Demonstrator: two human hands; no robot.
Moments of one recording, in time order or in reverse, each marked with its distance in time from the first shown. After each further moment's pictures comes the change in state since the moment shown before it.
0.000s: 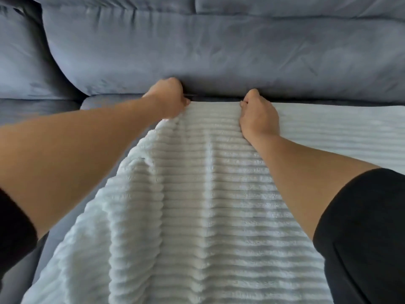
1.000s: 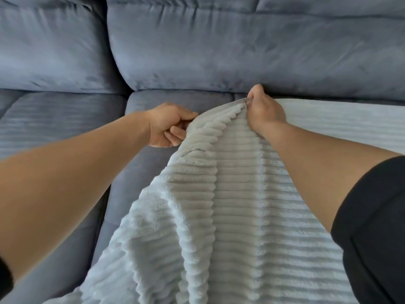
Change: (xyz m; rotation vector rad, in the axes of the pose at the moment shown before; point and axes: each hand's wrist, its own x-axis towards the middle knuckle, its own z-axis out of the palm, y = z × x) left_hand -0.079 -0.106 -0.018 -1.324 -0.766 -0.294; right_hand -0.009 -0.090 0.026 -0.036 -0.254 0.021
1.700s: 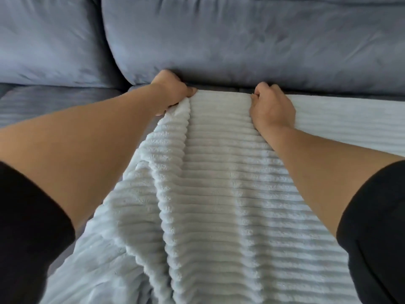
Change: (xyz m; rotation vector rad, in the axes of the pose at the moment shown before) left_hand 0.052 0.040 -0.026 0.625 0.728 0.276; right_hand -0.009 -0.005 0.008 -0.116 0.209 -0.015
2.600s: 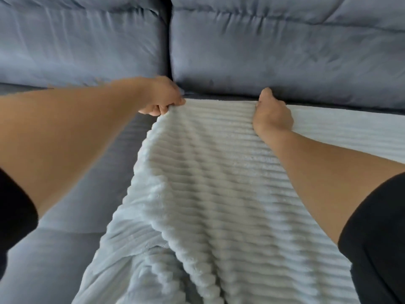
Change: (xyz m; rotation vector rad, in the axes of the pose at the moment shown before) left_hand 0.008 -0.067 -0.131 0.137 -0.226 -0.094; right_hand -0.007 -0.114 0.026 -0.030 -0.088 0.140
